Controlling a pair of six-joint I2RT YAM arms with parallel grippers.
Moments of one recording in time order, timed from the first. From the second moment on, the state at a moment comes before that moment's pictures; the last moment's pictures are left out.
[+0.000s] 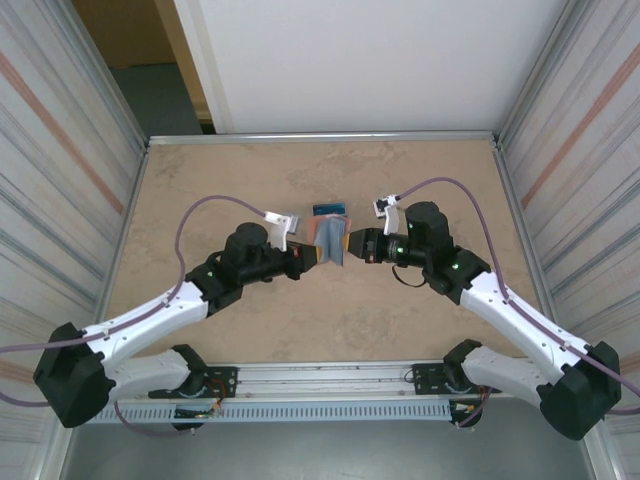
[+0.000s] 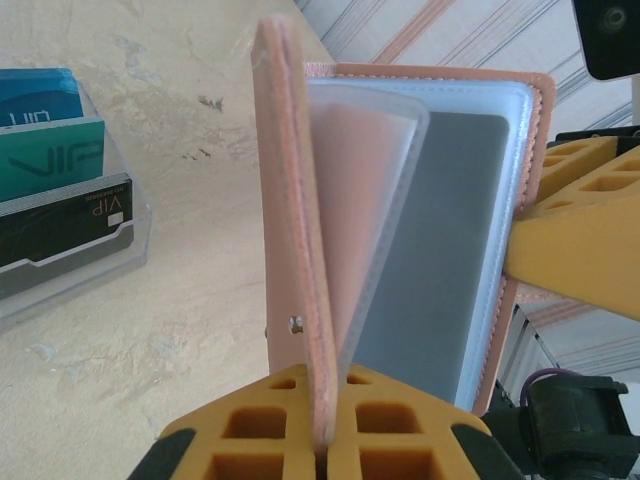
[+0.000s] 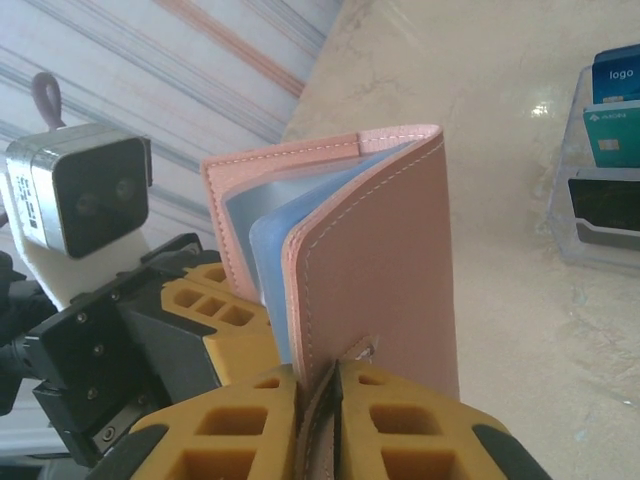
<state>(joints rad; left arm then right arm) -0.78 1.10 0.70 0.04 0.27 -0.61 0.62 1.02 0.80 -0.19 -0.46 0.72</state>
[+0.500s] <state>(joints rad) -0.78 1.13 0.70 0.10 0.31 -0.63 0.62 1.01 0.80 -0.22 -0.42 0.71</state>
